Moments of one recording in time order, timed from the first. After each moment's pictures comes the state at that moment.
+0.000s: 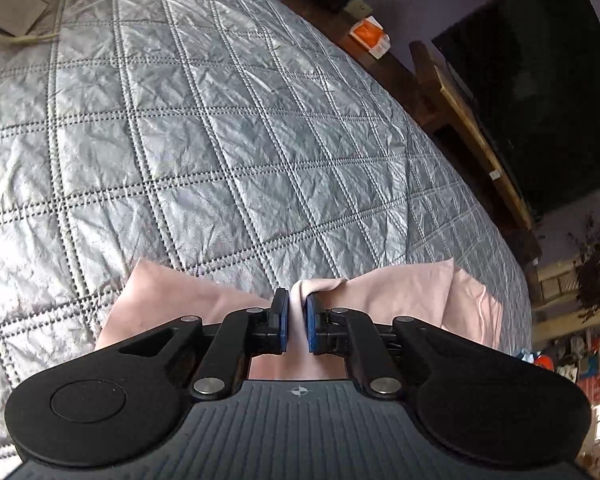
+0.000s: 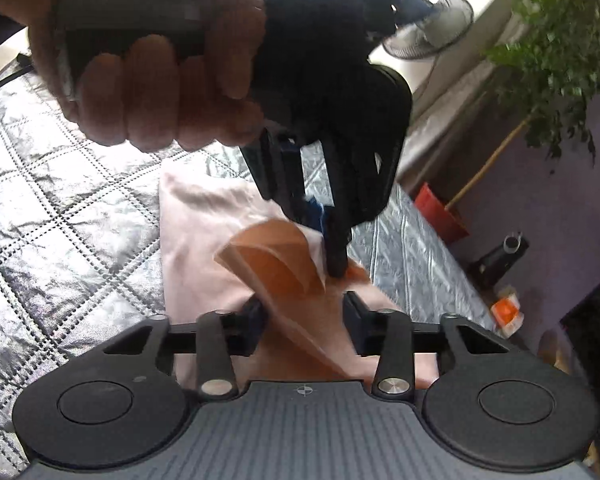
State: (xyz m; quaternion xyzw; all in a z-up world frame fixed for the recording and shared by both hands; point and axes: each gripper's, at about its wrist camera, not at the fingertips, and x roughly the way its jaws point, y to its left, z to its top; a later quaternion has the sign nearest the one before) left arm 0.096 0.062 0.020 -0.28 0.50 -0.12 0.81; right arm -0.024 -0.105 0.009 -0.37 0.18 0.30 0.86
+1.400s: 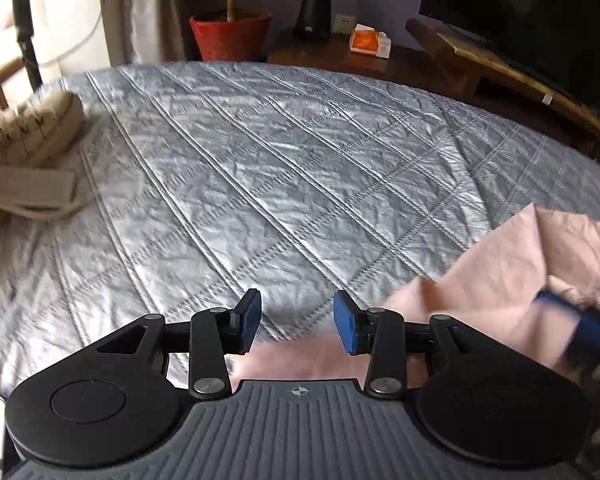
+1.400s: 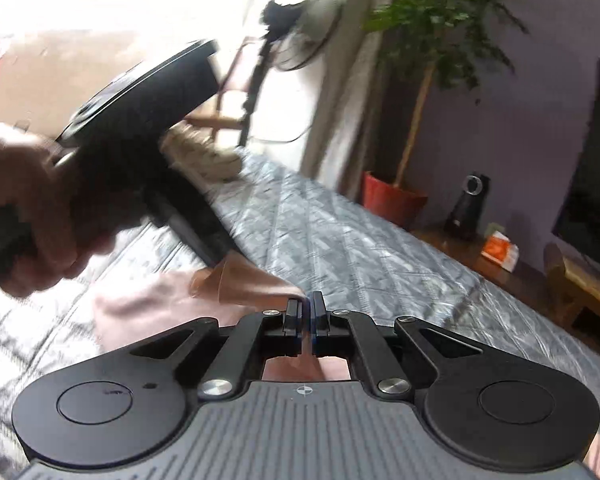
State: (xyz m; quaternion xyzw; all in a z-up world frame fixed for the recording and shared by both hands) left arm 0.079 0.034 0.043 0.01 0.44 -0.04 0.90; right arm -0.005 -0.148 0.052 -0.14 0.18 0.24 0.94
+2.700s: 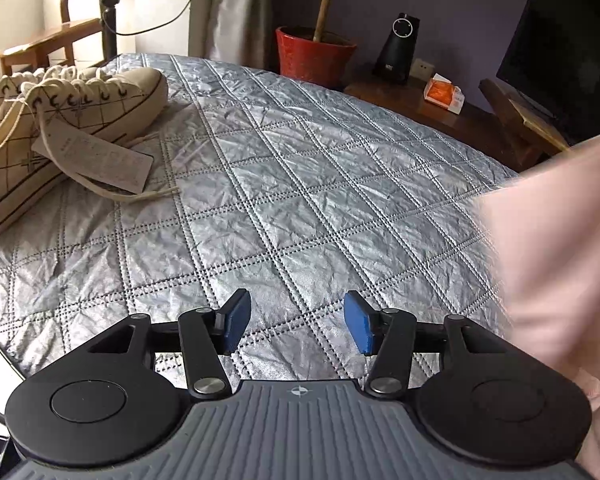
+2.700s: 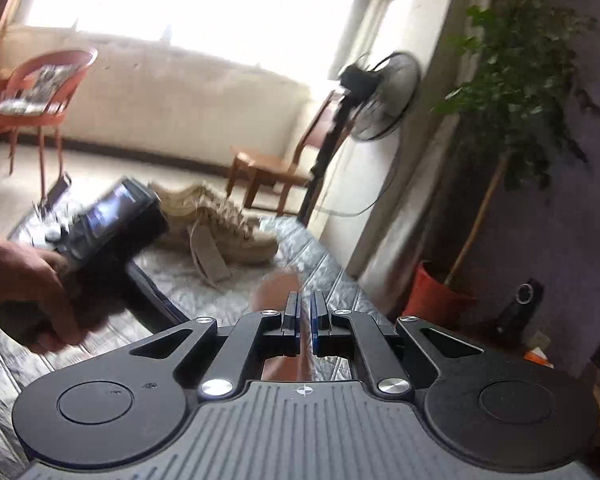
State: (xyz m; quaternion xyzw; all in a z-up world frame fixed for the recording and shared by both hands) left arm 0.090 0.079 0.045 -0.11 0.42 0.05 0.90; right arm 0.077 -0.157 0.137 -0.24 0.11 0.40 0.88
